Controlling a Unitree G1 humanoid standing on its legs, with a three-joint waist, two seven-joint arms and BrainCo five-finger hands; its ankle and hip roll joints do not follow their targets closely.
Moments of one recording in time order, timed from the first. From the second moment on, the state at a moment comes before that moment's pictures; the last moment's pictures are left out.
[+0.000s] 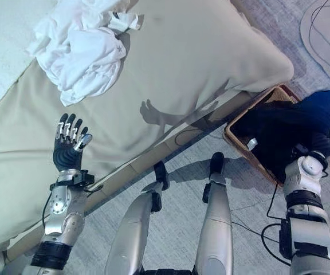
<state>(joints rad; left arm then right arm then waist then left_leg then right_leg) -0.12 0.32 -0.06 0.03 -0.60 -0.40 0.18 -0.70 -0.65 -0.19 1.05 0.61 -0.30 -0.41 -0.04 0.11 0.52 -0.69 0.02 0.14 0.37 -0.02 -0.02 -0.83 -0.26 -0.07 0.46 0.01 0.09</state>
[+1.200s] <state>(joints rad) -0.22 0.37 -0.10 -0.03 -0.60 -0.43 0.24 -0.90 -0.78 -0.03 1.28 0.28 -0.12 -0.47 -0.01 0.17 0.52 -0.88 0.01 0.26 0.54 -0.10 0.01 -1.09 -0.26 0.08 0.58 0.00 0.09</state>
